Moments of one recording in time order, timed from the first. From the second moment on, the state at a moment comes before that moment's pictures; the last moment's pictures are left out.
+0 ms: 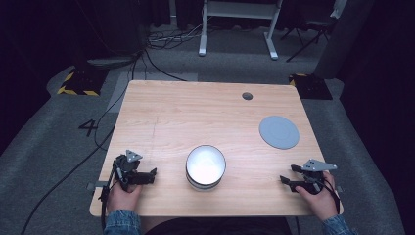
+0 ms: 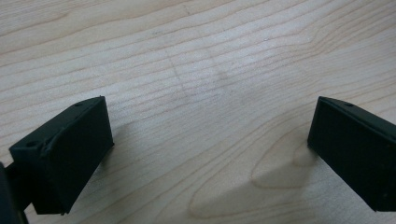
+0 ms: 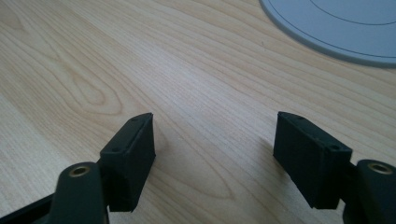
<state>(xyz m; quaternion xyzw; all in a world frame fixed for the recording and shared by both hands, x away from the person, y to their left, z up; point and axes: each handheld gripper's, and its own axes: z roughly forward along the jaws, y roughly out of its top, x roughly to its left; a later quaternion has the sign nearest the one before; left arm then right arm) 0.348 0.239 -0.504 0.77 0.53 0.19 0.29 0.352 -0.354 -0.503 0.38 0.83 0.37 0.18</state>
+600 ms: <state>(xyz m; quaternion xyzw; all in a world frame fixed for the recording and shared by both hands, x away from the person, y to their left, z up) 0.349 0.238 -0.504 0.77 0.54 0.19 0.29 0.352 -0.354 -0.503 0.38 0.83 0.37 0.18</state>
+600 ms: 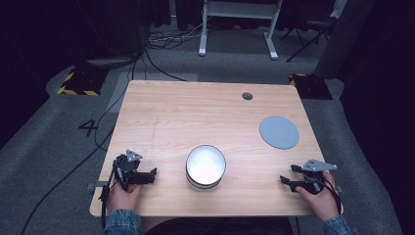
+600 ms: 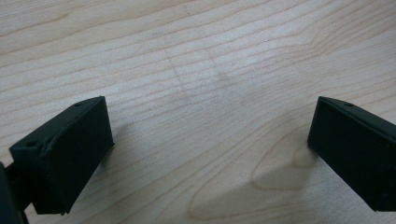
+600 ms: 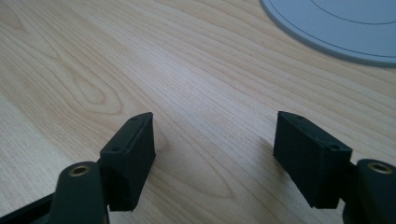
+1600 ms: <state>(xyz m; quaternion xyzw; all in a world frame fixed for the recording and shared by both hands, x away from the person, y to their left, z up) 0.350 0.238 -0.504 0.77 0.53 0.19 0.29 0.350 -0.338 -0.458 0.36 0.84 0.36 0.17</state>
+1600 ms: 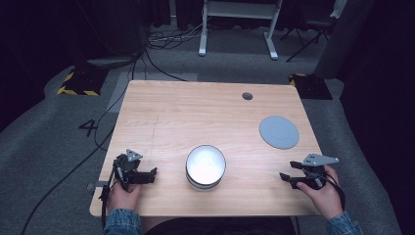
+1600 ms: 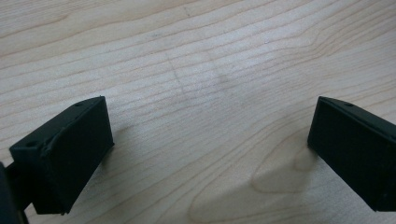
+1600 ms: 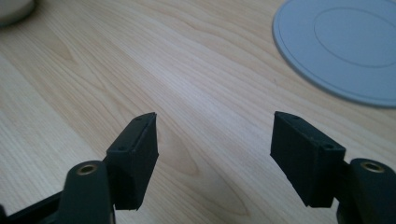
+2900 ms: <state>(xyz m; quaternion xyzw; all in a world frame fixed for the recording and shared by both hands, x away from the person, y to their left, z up) 0.348 0.239 -0.504 0.77 0.53 0.19 0.29 0.391 -0.215 -0.377 0.22 0.88 0.40 0.15</state>
